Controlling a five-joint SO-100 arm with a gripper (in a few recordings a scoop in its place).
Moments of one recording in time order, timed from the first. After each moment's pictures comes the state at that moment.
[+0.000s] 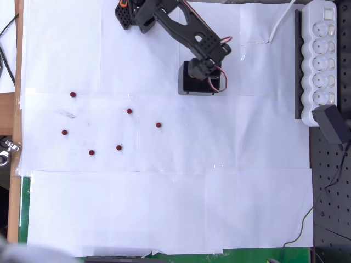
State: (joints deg) arm -44.8 94.0 102.9 89.8 -135.6
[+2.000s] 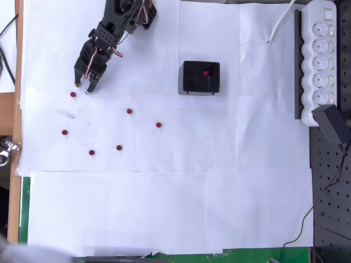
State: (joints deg) arm 37.5 82.9 35.3 -1.8 -82.7
